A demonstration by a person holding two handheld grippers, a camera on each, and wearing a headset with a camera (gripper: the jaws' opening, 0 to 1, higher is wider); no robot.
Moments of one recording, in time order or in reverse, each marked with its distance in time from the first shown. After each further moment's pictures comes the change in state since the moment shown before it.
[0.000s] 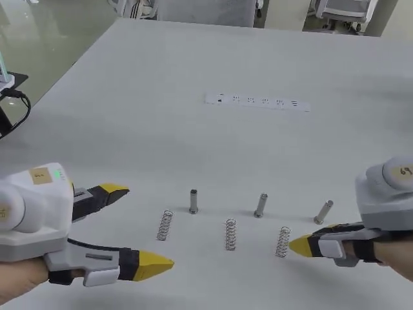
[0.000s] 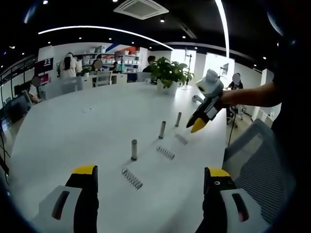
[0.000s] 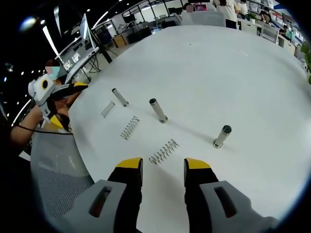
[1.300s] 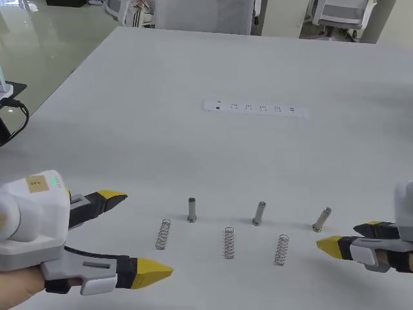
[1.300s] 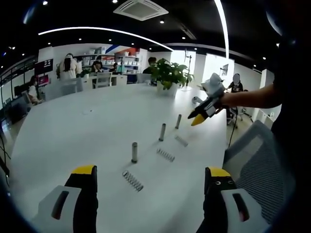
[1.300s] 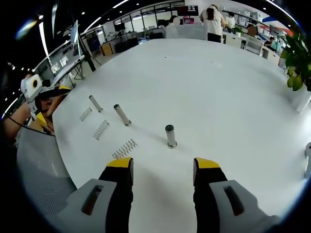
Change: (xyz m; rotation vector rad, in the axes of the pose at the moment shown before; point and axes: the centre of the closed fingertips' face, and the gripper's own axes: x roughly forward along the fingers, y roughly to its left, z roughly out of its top) left arm -0.001 0.002 0.005 0.003 -0.012 0.000; right arm -0.034 -0.064 -0.002 -0.008 -0.117 -0.167
